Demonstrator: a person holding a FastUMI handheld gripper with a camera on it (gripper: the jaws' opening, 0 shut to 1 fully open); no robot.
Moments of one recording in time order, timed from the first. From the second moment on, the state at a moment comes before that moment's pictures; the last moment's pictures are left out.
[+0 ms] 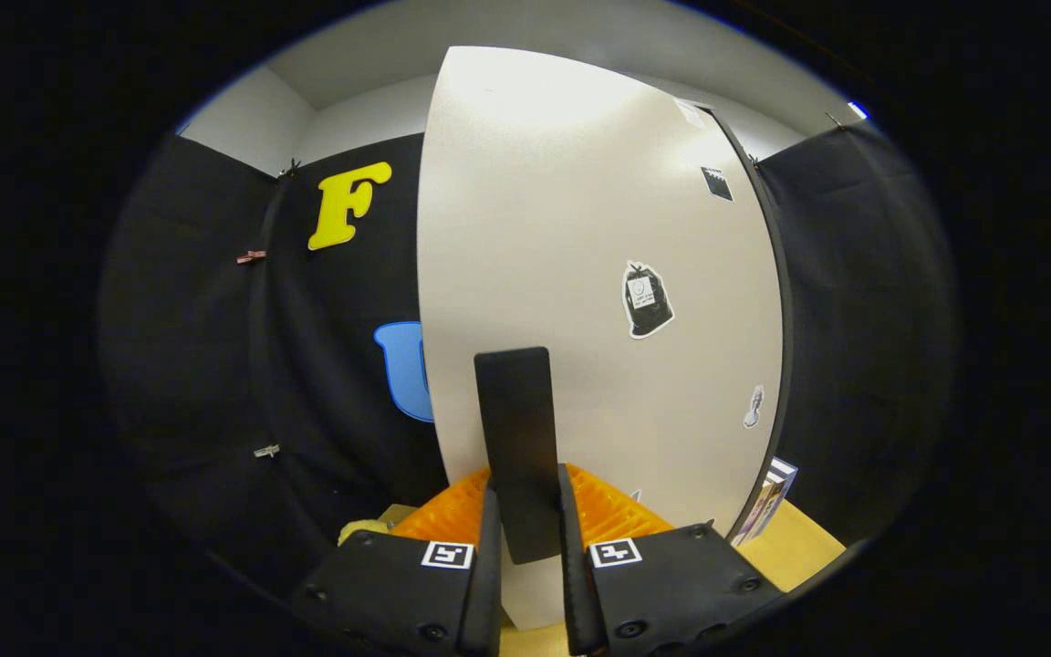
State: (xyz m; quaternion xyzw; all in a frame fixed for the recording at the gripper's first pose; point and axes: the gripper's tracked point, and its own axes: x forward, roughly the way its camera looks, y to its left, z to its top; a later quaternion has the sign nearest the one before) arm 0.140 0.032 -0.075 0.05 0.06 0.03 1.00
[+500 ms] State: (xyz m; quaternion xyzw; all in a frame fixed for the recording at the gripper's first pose) arm 0.114 0.014 -0.068 0.04 0.05 0.11 0.99
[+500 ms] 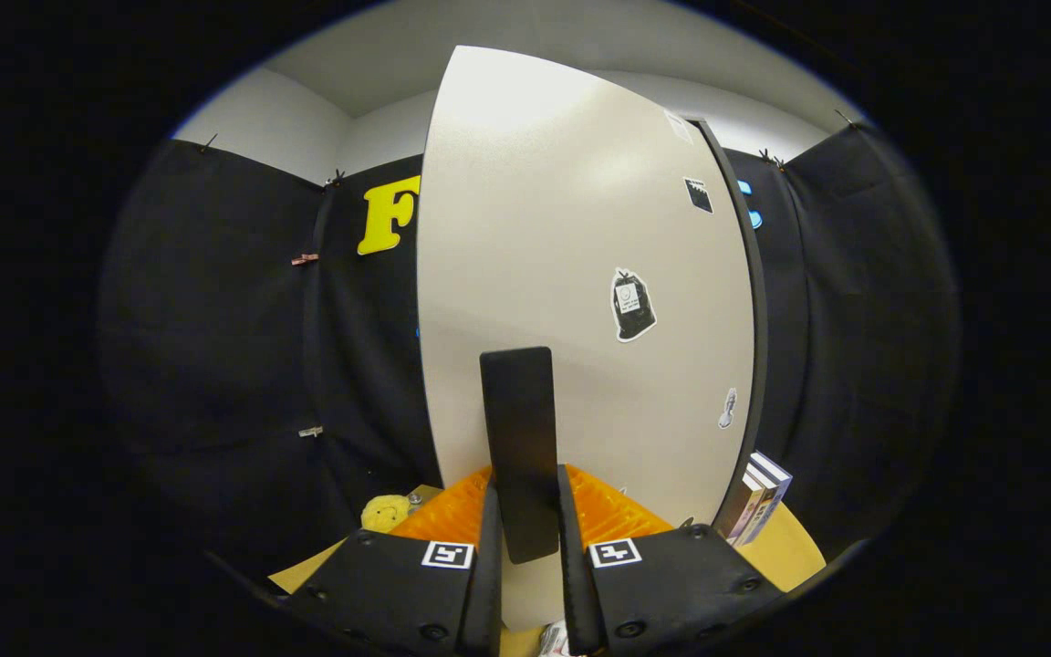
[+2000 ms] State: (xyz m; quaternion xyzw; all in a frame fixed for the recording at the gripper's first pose) arm 0.073 -0.118 -0.037 0.02 -0.01 -0.06 1.00
